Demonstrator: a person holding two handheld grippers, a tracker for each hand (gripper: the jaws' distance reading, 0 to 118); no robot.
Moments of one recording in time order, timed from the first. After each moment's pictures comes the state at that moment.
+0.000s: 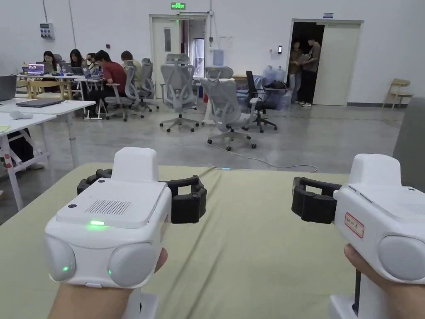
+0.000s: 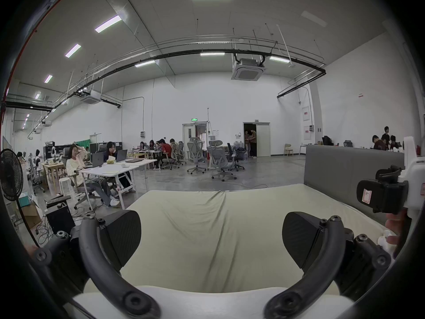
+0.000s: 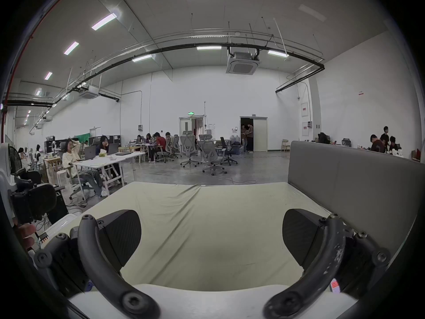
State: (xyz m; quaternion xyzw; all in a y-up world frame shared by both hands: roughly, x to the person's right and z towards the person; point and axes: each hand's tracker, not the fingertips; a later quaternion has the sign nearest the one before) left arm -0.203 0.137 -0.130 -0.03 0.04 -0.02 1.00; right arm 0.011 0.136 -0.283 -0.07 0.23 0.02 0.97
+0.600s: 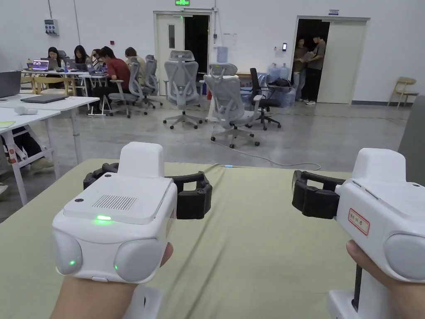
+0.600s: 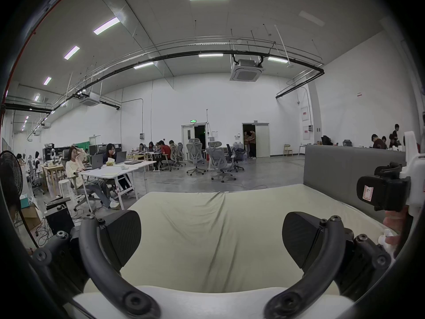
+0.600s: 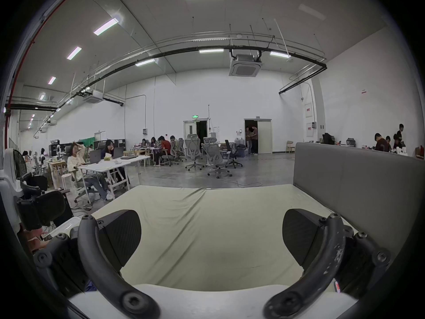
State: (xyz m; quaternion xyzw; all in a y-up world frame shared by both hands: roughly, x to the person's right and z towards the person) left arm -0.203 0.135 -0.132 -0.03 0.04 -0.03 1.00; right arm 0.011 0.138 -0.279 -0.06 0.25 0.01 0.97
